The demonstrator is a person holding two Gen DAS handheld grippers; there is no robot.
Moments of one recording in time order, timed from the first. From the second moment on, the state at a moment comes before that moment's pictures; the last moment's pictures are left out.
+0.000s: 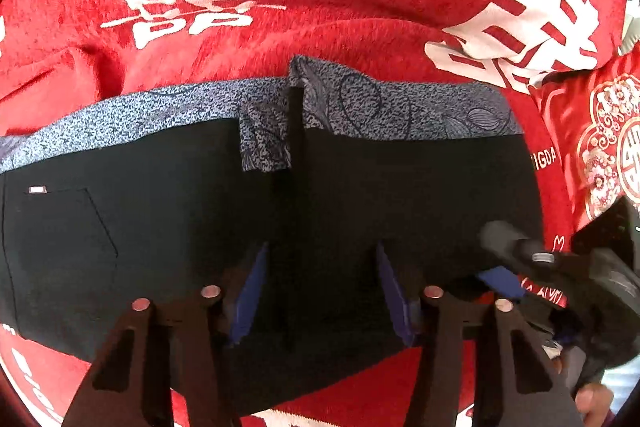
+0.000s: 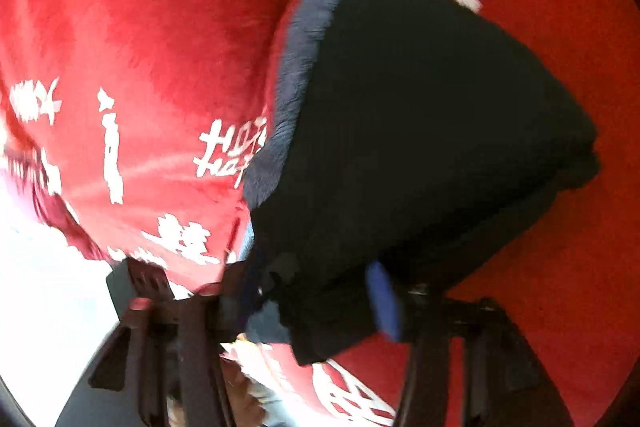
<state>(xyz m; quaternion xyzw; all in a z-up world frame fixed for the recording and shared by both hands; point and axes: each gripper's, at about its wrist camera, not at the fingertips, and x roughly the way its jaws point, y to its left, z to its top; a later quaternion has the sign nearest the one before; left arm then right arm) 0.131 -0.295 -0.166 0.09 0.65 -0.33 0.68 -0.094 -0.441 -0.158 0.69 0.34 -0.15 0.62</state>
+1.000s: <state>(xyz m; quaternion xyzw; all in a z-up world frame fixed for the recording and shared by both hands) 0.135 -0.279 -0.122 0.15 0.60 -0.30 0.72 -0.076 -0.497 -0.074 0.48 0.47 -0.07 0.74</state>
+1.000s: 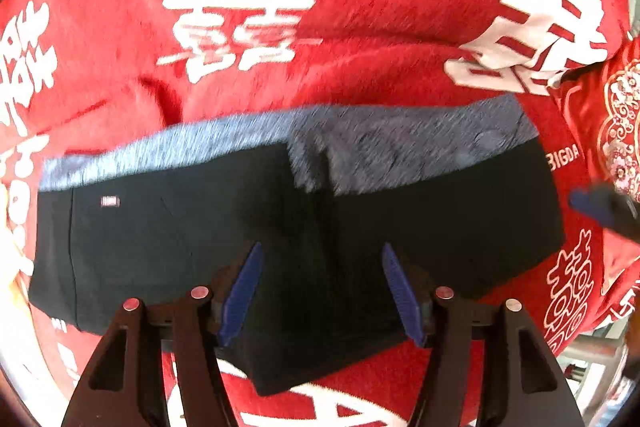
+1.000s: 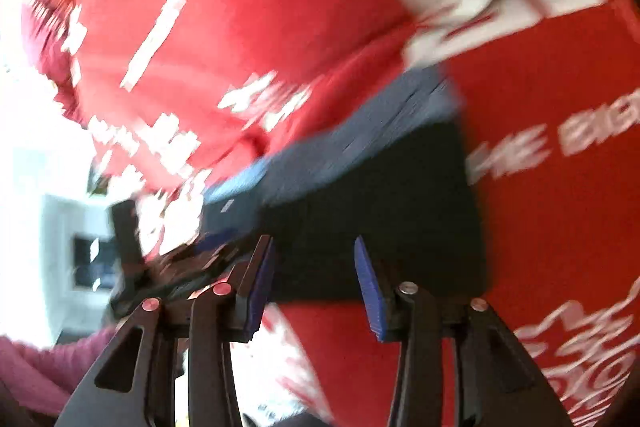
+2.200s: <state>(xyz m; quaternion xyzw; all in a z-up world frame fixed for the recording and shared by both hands) 0.111 -0.292 -0.162 0.13 0.65 -0.23 0.71 -0.114 -0.499 -0.106 0.47 0.56 -0.18 0.66</state>
